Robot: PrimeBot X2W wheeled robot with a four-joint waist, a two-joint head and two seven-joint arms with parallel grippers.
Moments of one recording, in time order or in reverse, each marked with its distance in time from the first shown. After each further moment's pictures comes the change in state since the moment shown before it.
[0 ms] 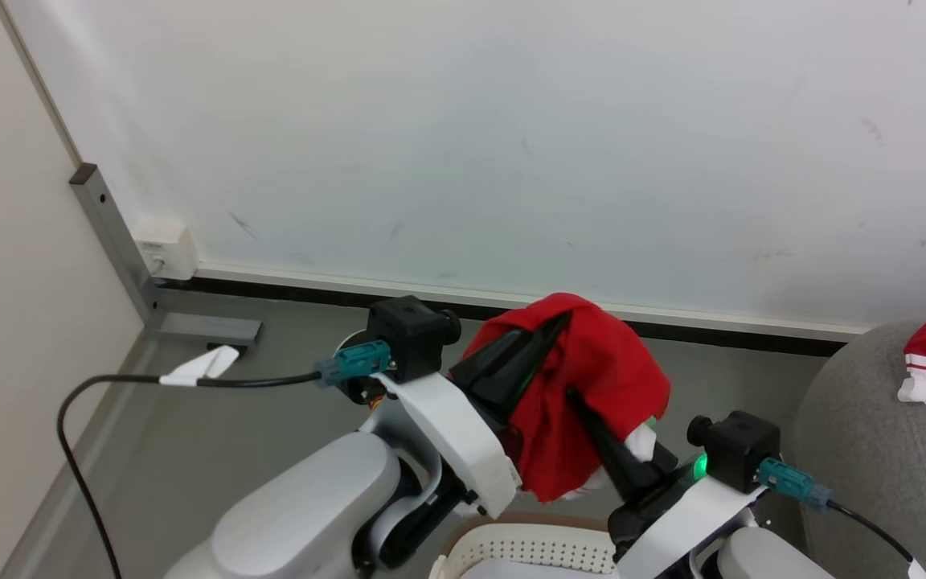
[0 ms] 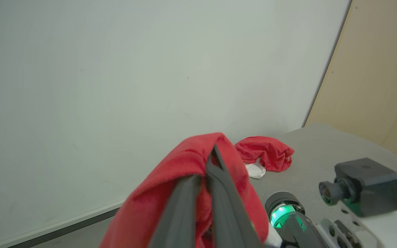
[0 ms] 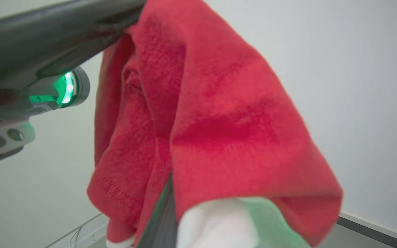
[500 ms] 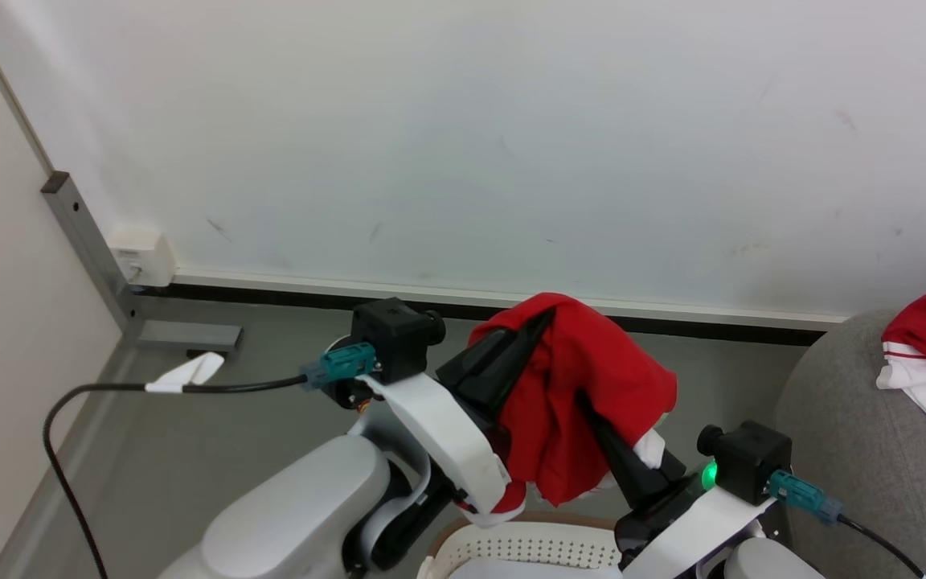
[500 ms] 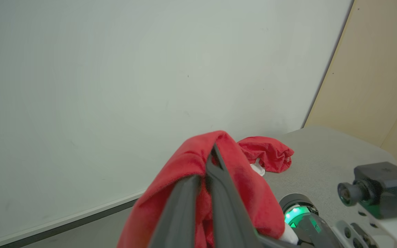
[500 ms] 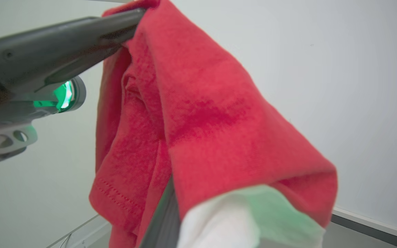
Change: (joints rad) left arm 0.015 0.014 0.012 -0.003 -0.008 0.019 -0.011; right arm 0.042 -0.001 -0.048 -0.040 -0.040 0.000 0.000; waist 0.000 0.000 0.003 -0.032
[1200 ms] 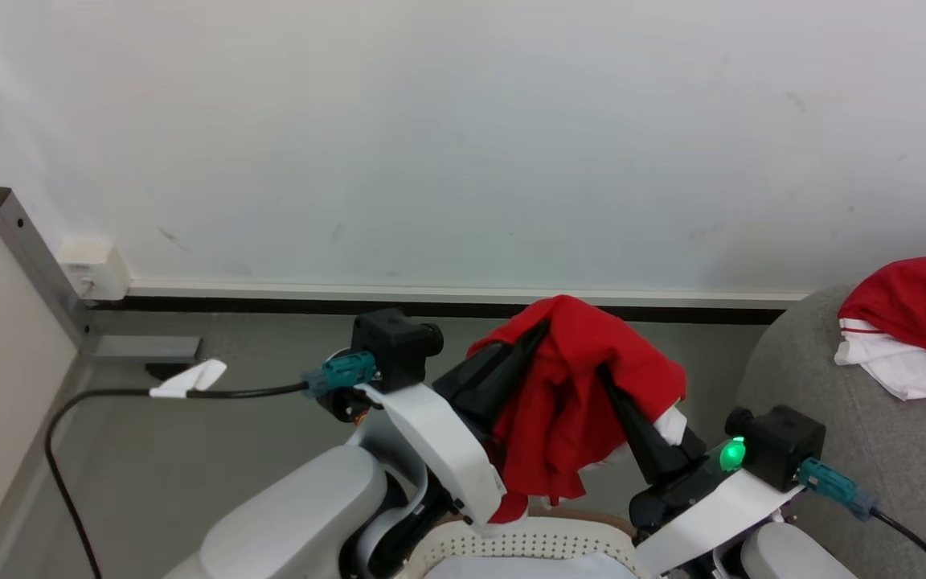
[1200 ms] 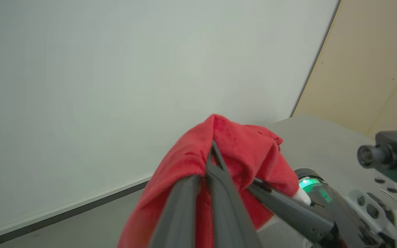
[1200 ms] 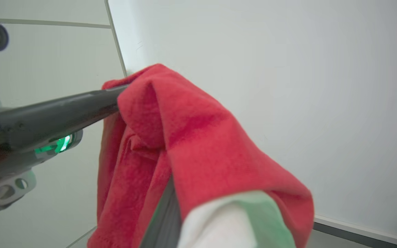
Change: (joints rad) left arm 0.010 0.013 -0.014 0.004 -0.017 0.006 0.009; right arm 0.017 0.005 -0.076 -0.057 -0.021 0.000 0.000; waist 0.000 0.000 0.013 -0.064
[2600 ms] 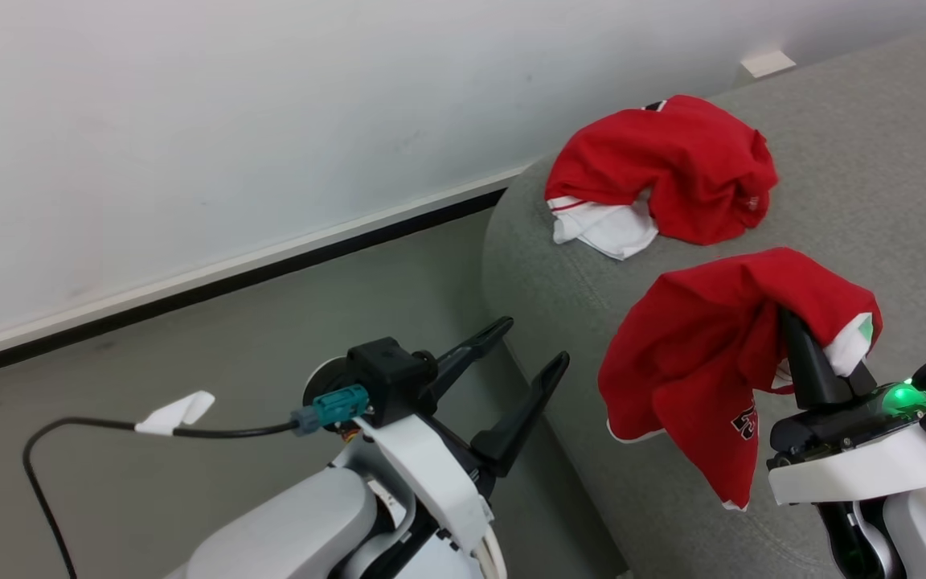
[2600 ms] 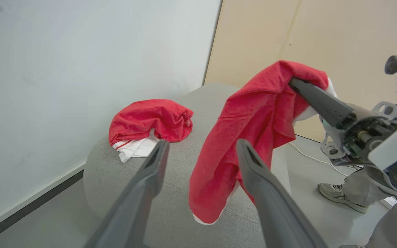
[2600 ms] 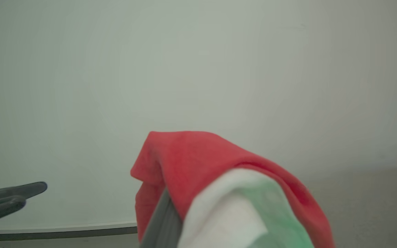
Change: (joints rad) left arm 0.021 0.055 -0.045 -0.054 0.067 0.004 -0.054; right arm 0.060 -0.066 -0.350 -0.180 -0.131 0.000 0.000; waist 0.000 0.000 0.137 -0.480
